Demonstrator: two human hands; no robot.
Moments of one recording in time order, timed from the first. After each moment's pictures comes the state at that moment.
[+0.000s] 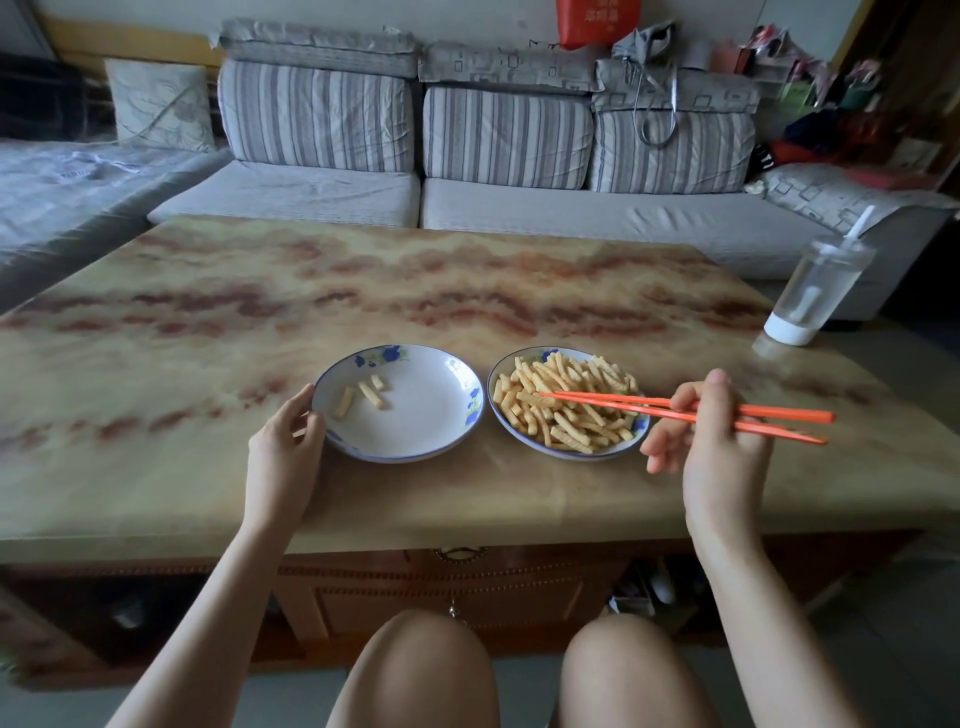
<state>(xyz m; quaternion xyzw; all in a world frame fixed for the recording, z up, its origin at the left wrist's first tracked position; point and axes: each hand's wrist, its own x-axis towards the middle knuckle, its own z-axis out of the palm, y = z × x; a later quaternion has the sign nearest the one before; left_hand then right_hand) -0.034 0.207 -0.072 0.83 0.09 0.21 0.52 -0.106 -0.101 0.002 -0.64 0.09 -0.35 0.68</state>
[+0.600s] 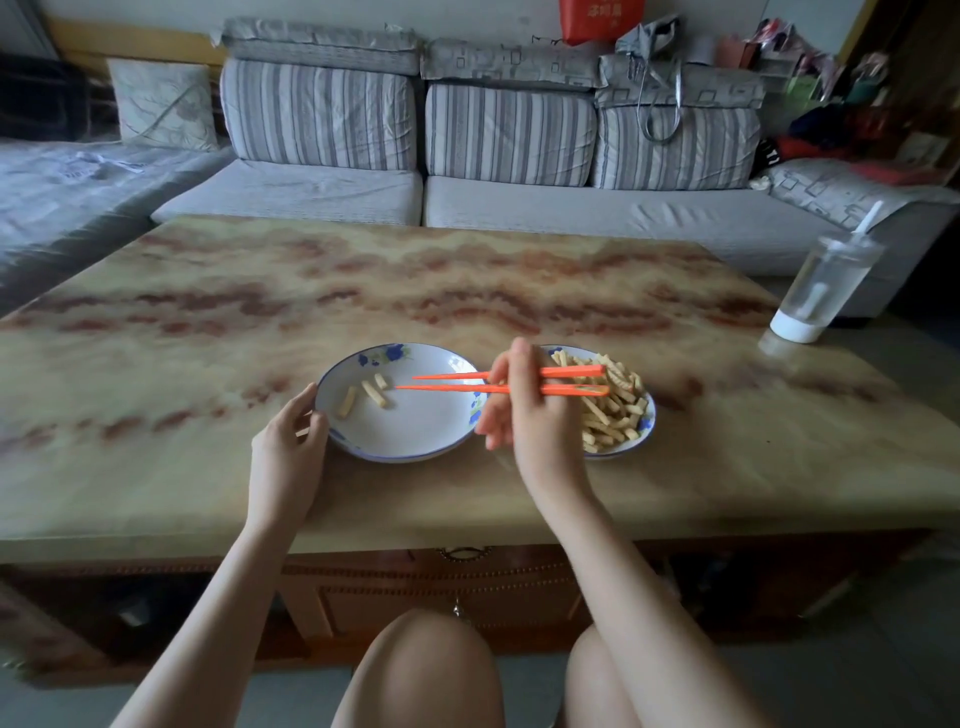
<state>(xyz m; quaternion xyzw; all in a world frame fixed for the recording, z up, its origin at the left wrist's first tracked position) -0.033 0.207 -0.072 0.83 0.09 0.21 0.51 -0.066 0.002 -0.003 -0.68 -0.06 -0.22 0.69</state>
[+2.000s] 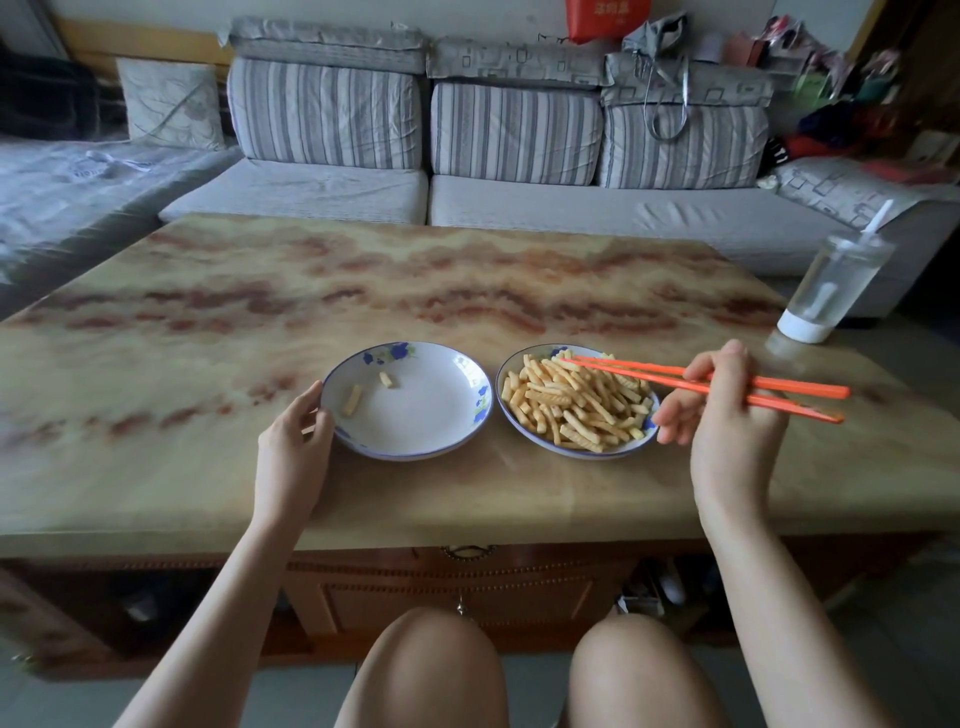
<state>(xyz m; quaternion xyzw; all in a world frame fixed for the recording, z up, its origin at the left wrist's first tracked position) -0.034 0.206 -0.070 0.83 0.09 0.21 0.50 -0.092 -0.100 0.012 -0.63 0.05 -0.39 0.67</state>
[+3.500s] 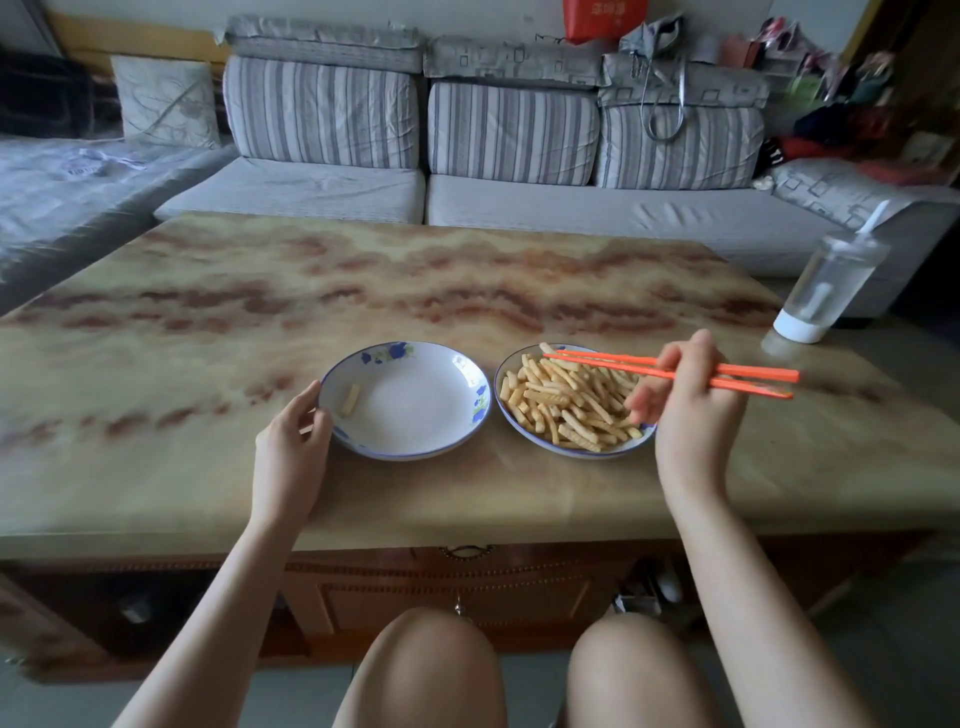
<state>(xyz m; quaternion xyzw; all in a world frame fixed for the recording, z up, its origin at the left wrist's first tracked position) -0.035 0.205 -0.069 0.83 0.10 0.20 0.51 -0.067 -0.087 0.008 -0.63 0.08 -0.38 0.67</state>
